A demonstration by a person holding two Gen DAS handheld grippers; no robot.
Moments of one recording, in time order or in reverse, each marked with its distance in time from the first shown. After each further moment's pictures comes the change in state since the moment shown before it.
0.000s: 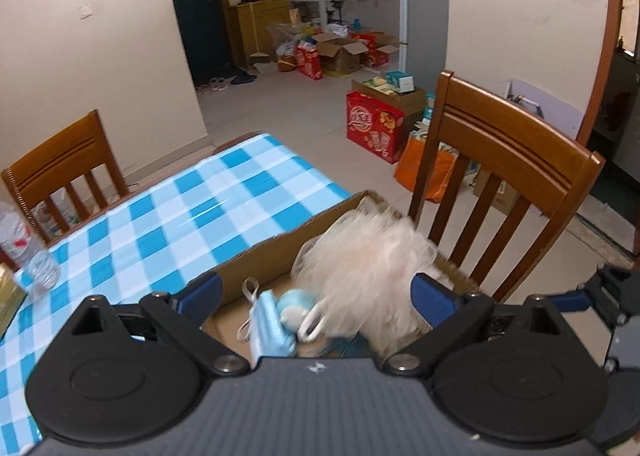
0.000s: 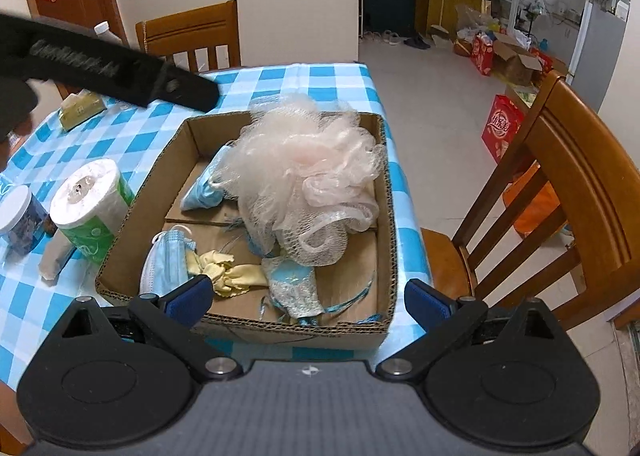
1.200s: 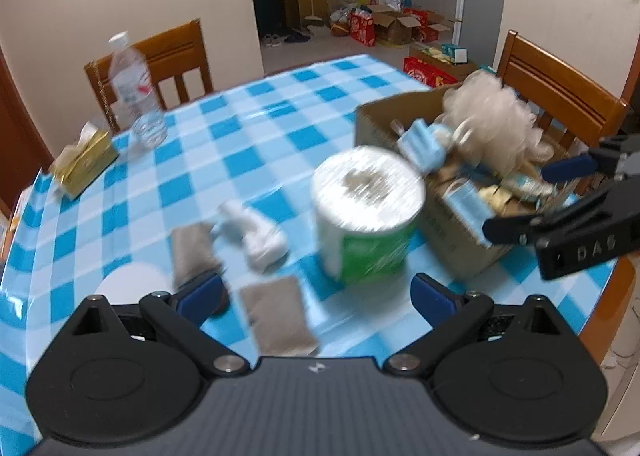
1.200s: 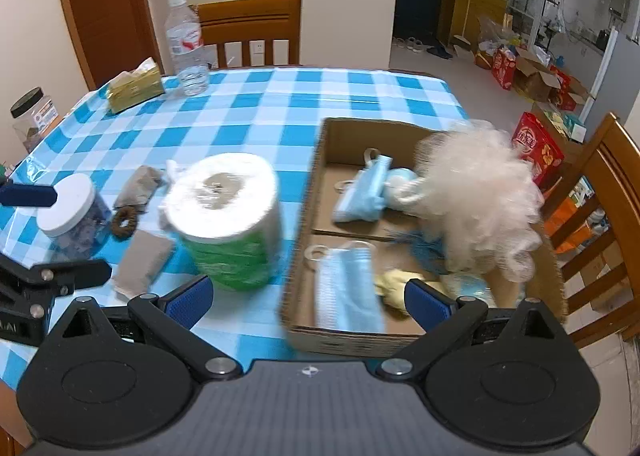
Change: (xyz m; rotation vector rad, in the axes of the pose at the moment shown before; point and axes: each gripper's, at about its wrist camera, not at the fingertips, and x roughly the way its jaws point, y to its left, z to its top) left arm -0.092 0.146 -0.180 -0.115 0.089 0.076; right arm 0.009 0.184 0.012 -0.058 0.001 -0.007
